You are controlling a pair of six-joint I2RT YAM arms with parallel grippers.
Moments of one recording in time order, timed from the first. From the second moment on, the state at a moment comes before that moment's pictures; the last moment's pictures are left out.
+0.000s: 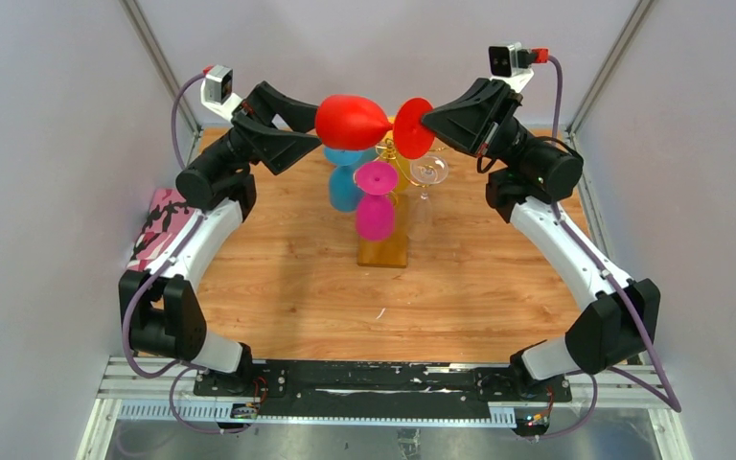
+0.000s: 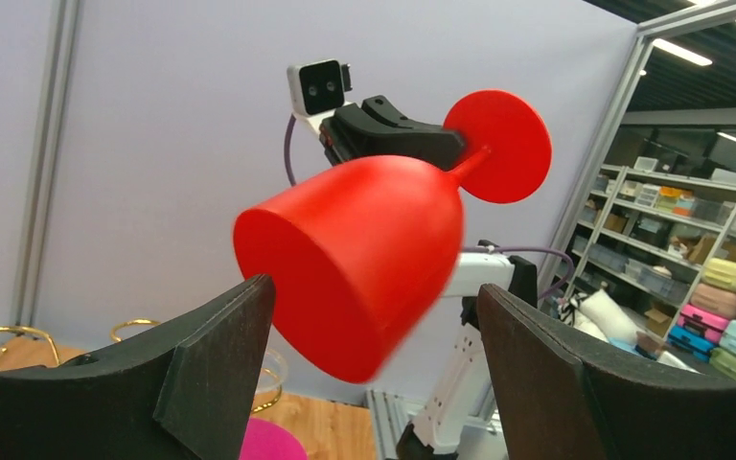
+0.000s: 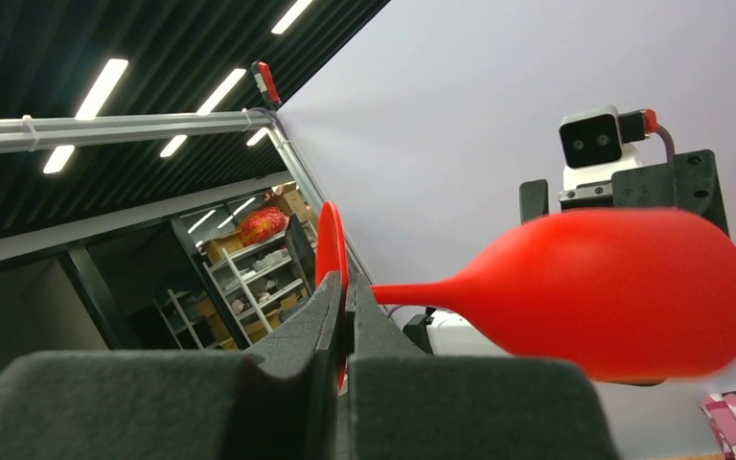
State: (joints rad) left arm -0.17 1.45 1.18 1.51 0.91 -1.50; right arm 0.40 1.42 1.34 1.30 -0.77 1.75
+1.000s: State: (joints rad) left arm -0.18 1.23 1.05 1.51 0.87 -1.58; right arm 0.50 1.59 1.42 1.49 -0.72 1.84
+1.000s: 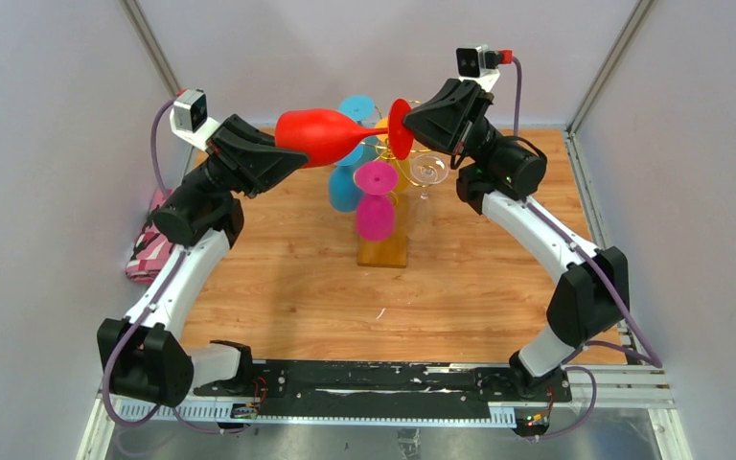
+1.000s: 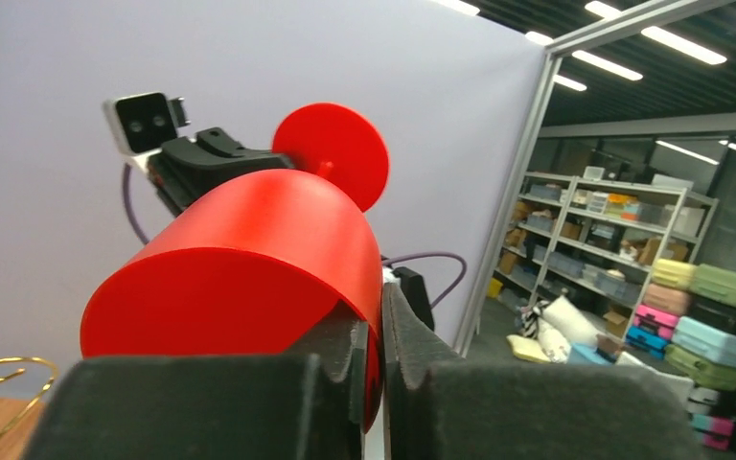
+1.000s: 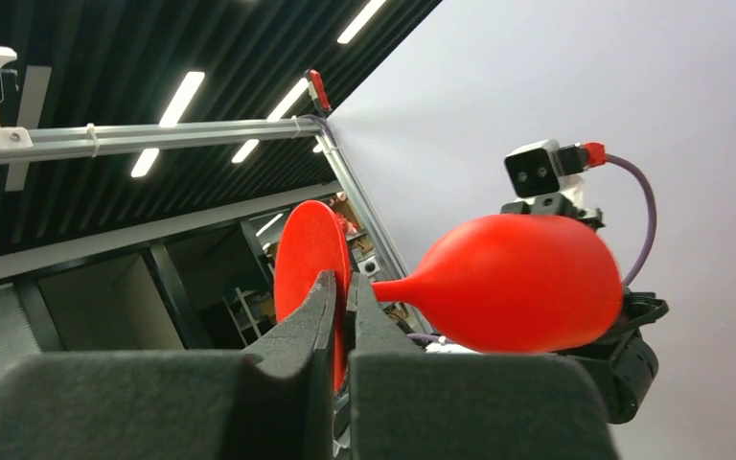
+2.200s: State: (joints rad) left arm -0.13 1.93 2.38 -0.95 -0.19 -0.35; right arm 0.12 1.02 1.27 0.23 -0.76 0.87
